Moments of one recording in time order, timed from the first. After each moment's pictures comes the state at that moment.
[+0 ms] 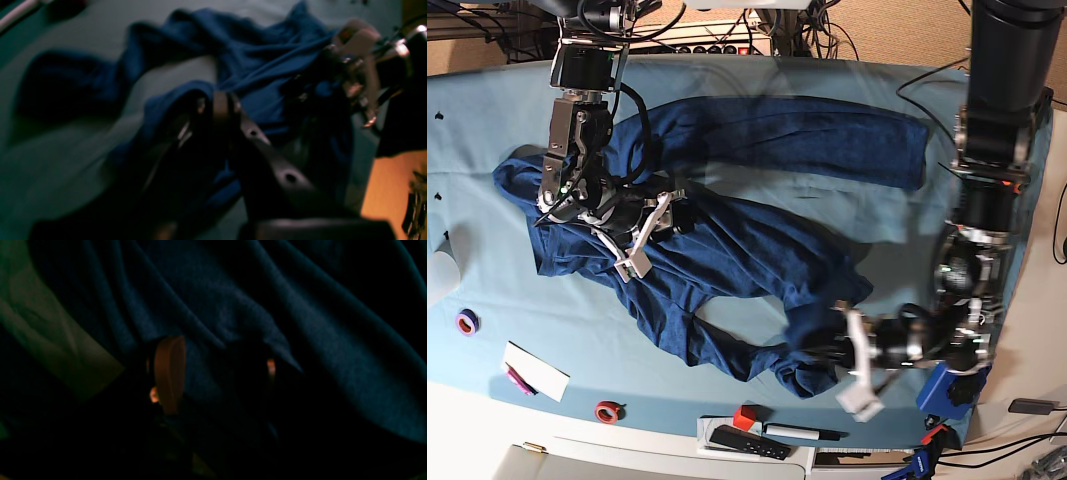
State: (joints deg) left arm -38.5 -14.0 15.0 65.4 -56.9 -43.4 60.4; right arm 7.4 8.1 10.3 85.1 26.4 34.6 -63.8
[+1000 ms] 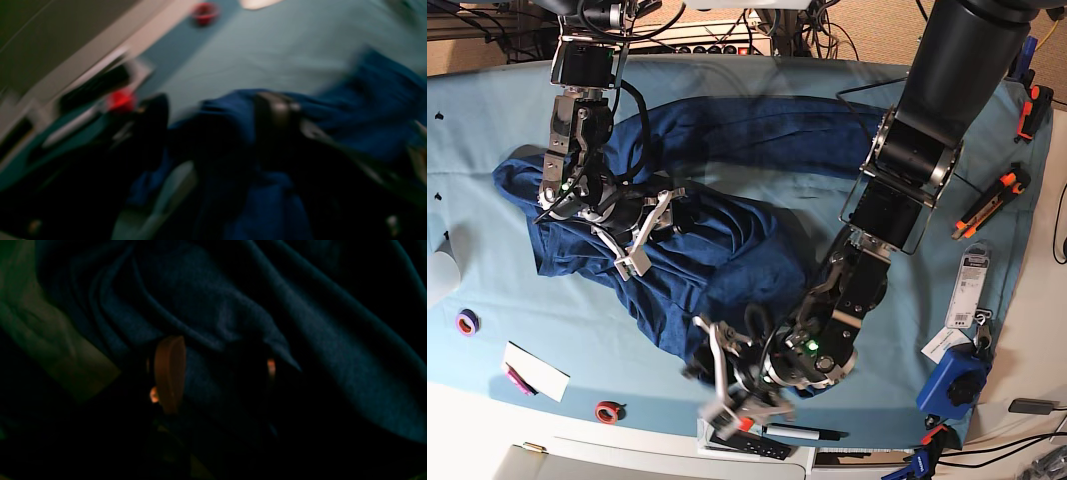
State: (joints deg) left arm -42.5 2.1 26.1 63.4 -14.4 -21.2 35.2; right arm 6.6 8.1 10.3 85.1 25.1 34.6 -61.9
